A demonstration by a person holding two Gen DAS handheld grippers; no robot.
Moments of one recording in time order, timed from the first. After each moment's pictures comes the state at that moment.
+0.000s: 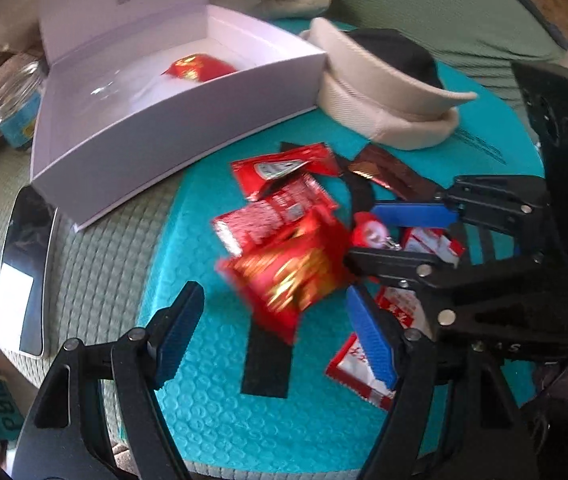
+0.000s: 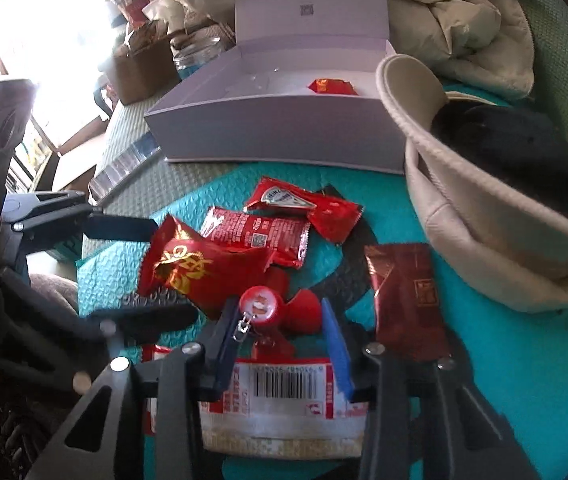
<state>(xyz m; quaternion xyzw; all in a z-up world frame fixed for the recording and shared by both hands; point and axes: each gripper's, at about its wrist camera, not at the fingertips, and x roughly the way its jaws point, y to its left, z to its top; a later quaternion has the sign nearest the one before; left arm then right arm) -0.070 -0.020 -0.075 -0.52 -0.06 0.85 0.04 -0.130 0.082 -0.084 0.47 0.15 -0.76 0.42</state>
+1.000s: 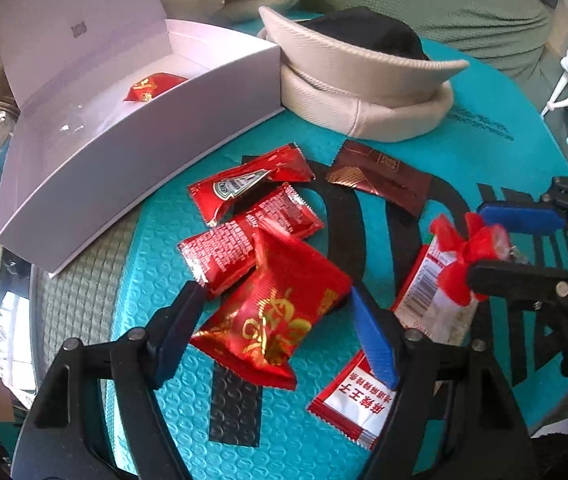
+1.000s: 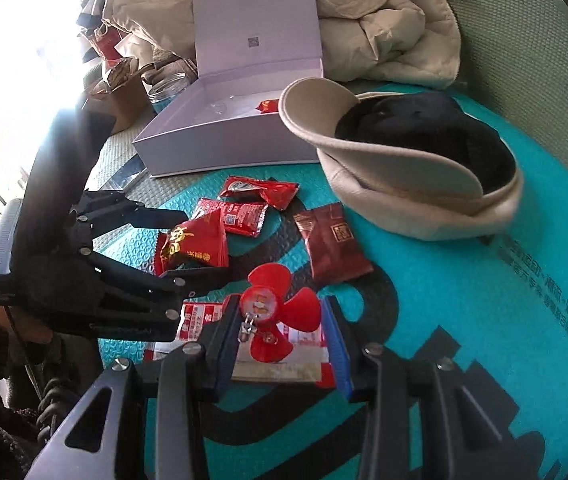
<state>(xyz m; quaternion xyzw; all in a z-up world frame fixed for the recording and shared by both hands) -0.088 0.015 -0.086 -0.51 0.01 0.86 0.03 -0.108 0.152 -0.049 0.46 0.12 -0.80 0.36</state>
